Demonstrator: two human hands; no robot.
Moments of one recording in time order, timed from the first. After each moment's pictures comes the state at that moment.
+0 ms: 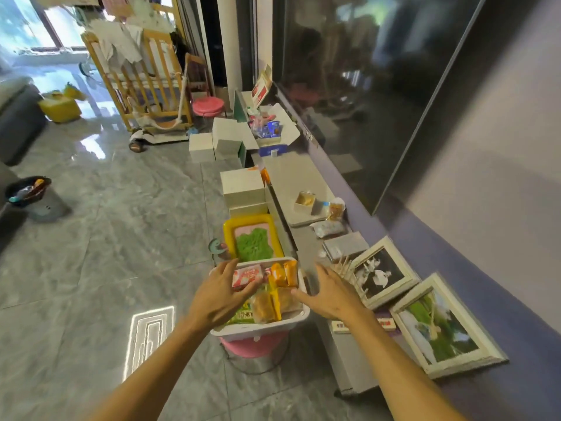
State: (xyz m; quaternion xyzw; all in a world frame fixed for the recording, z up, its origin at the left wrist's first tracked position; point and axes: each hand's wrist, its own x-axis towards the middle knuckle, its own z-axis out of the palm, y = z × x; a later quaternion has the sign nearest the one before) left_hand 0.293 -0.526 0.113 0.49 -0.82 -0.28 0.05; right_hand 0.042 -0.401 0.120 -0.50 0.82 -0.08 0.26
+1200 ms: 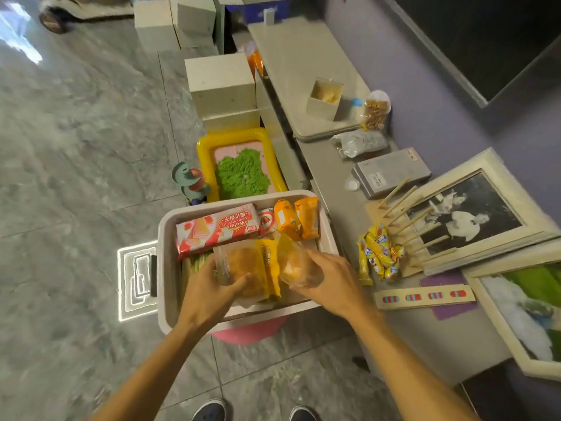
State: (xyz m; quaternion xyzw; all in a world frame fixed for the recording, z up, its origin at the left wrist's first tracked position) left_hand 0.257 -0.614 -0.260 0.56 -0.66 -0.48 0.13; right_hand 0.005 -0.495 -0.275 -0.54 0.77 -0.22 0.27
